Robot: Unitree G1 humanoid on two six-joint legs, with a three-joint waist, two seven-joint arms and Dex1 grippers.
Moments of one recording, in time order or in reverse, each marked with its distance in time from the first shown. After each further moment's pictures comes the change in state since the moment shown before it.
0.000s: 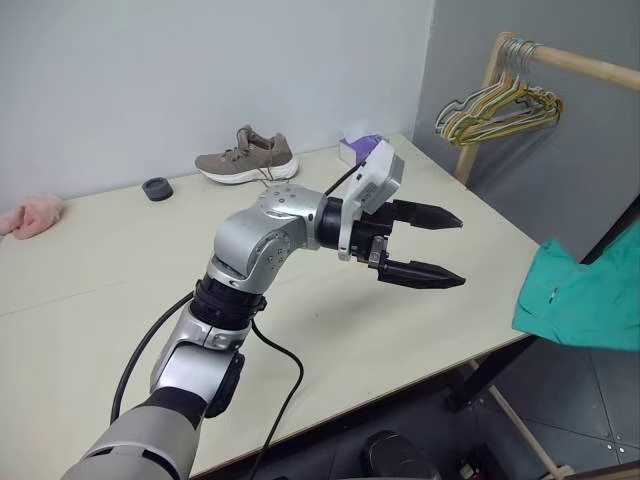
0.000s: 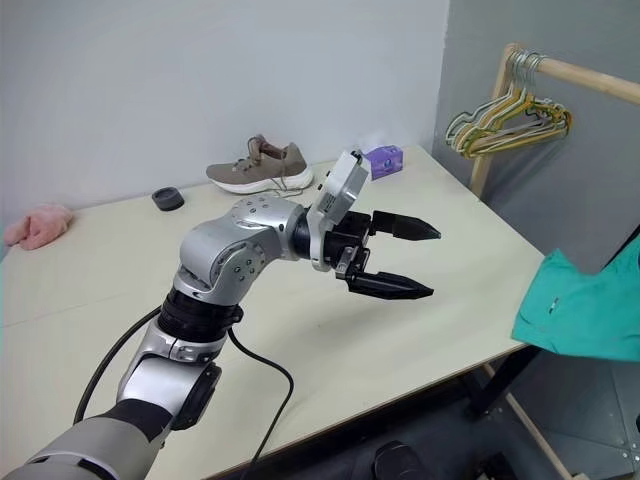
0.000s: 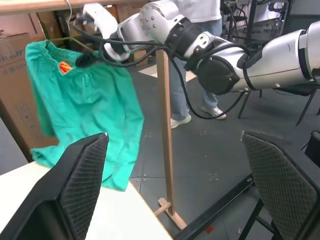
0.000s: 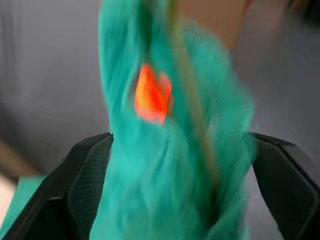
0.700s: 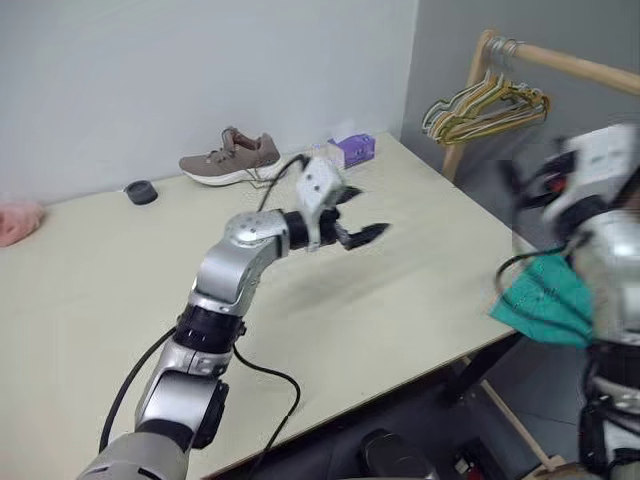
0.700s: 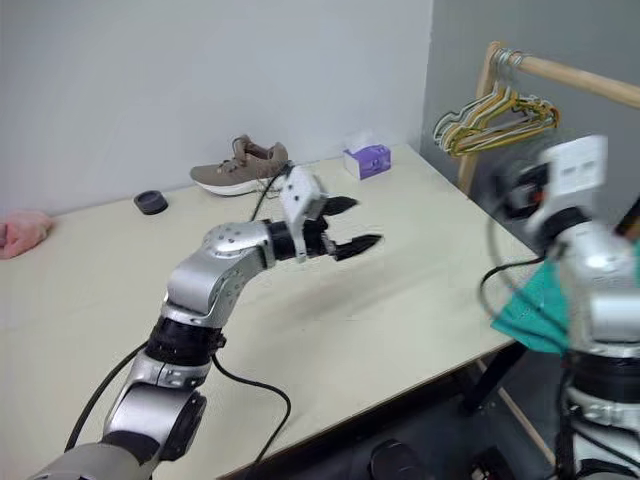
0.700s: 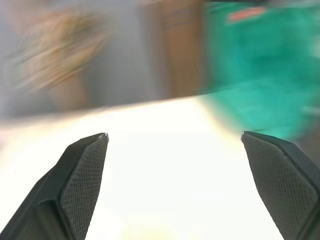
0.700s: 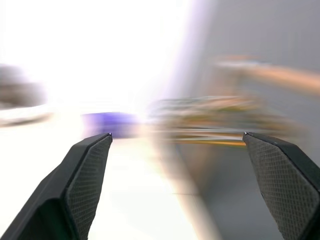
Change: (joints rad) left arm 0.303 0.053 0.182 0.047 0.353 -0.120 0.614; right arm 0.211 0.482 0.539 -0.643 0.124 -0.440 0.314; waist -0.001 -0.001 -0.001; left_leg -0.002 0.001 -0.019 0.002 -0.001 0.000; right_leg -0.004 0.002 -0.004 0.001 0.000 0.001
